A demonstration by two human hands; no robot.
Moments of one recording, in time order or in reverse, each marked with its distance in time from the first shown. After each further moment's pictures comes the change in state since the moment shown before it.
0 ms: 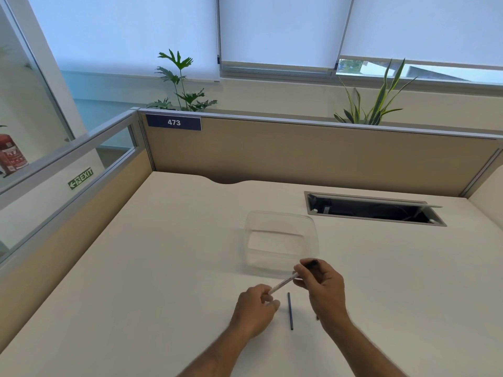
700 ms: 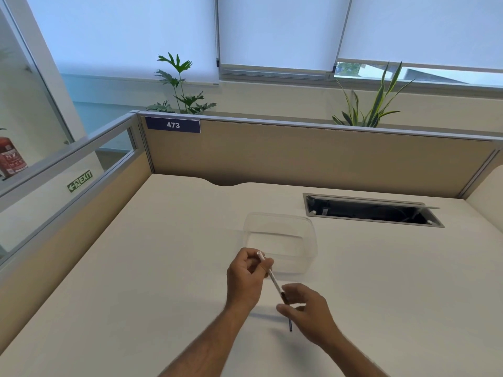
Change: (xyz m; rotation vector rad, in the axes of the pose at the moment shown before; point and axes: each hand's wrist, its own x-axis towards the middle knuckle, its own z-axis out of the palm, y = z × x) left_hand 0.014 0.039 -0.029 -0.609 0.350 0.271; right_hand -0.025 0.022 0.000 -0.555 -0.281 0.104
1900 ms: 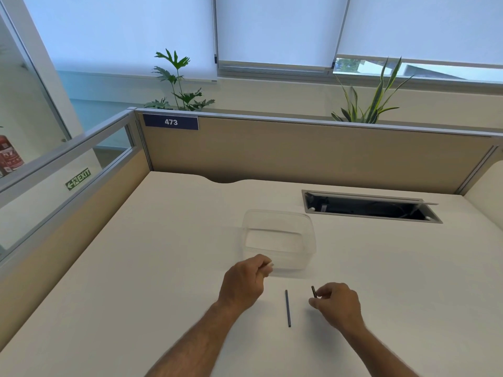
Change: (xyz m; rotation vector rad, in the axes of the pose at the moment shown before) left_hand 0.003 -0.009 -0.015 0.705 -0.285 0.332; right_hand 0.008 0.014 -0.048 -0.343 0.172 0.294
